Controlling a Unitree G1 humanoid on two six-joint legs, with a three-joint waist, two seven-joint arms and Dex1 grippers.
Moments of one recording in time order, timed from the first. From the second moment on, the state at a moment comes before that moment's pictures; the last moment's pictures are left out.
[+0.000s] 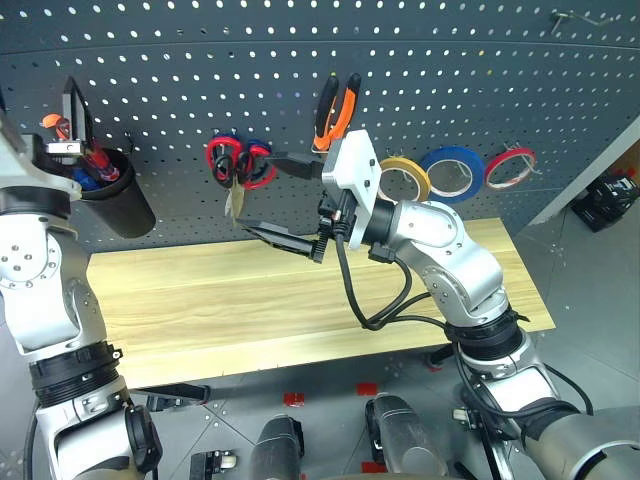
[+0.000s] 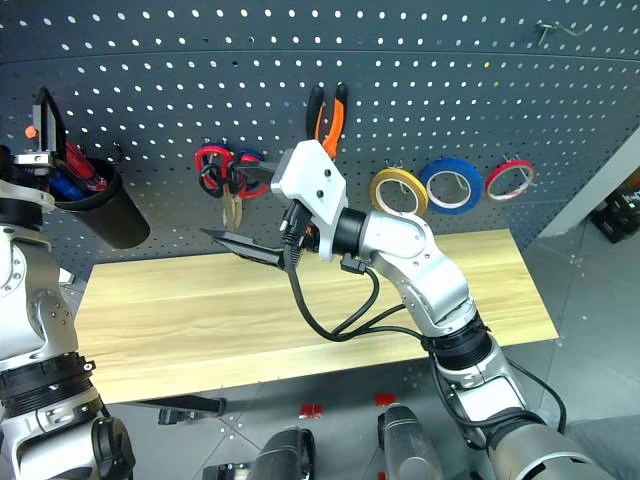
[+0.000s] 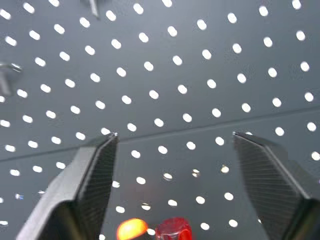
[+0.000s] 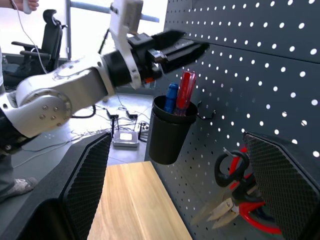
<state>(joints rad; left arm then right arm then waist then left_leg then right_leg) -0.47 0.58 0.52 -0.06 -0.26 0.00 -0.16 -0.77 -0.14 0.30 -0.23 0.34 0.42 0.70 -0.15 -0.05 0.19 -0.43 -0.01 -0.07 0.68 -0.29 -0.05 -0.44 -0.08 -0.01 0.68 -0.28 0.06</state>
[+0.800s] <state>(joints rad) 0.05 0.35 0.37 -0.38 -0.29 0.43 -0.07 -0.30 -0.24 0.17 -0.22 0.17 0.29 0.47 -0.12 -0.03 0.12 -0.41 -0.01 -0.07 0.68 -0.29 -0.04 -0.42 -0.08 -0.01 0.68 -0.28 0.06</state>
